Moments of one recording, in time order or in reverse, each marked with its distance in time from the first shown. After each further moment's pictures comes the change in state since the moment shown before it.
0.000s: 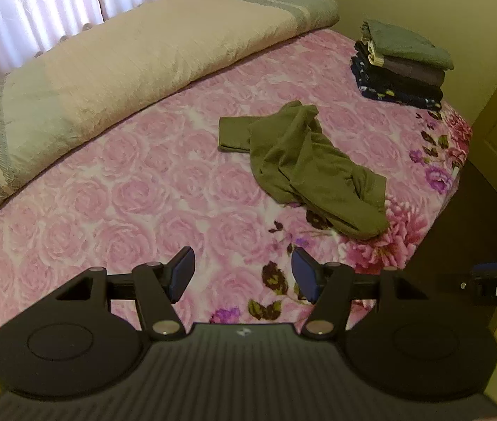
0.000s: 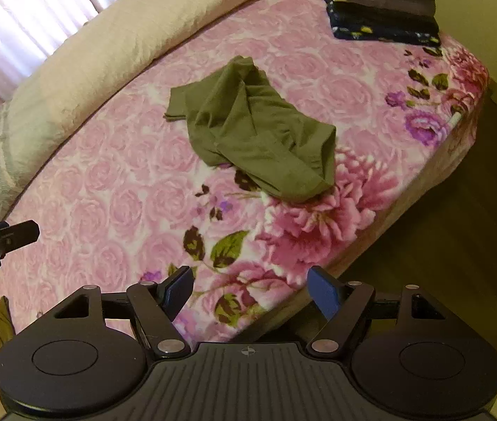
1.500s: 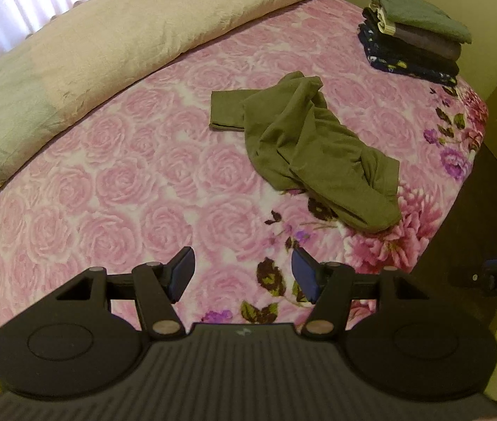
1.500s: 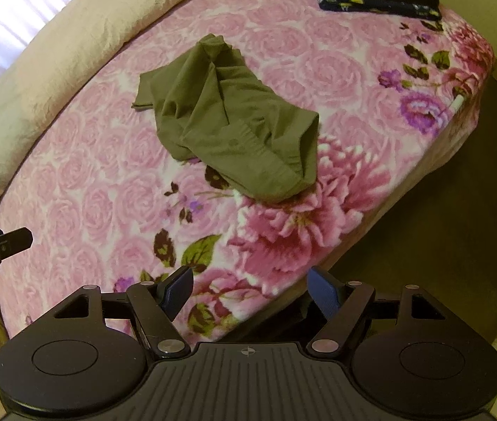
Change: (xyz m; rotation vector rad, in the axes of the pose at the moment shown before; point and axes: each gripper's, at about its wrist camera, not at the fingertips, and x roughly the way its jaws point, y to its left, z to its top) left arm 0.066 -0.025 0.026 0.028 0.121 0.022; right arm 0.043 -0.045 0.026 0.067 0.112 -0.030
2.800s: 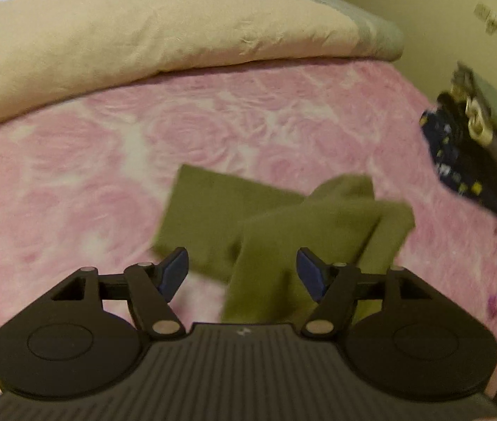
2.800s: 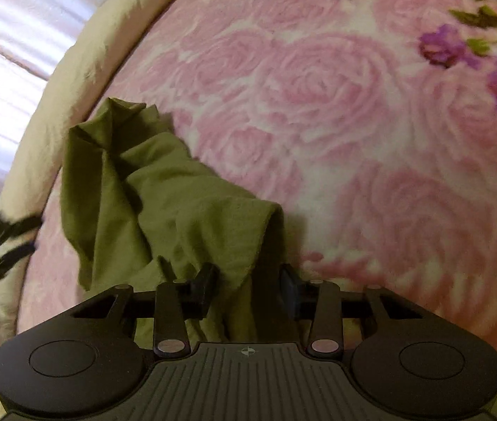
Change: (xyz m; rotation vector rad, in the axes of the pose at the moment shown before) left arm 0.298 0.033 0.161 -0.301 -0.194 -0.154; right arm 0.240 -0.147 0.130 0.245 -0.113 0.302
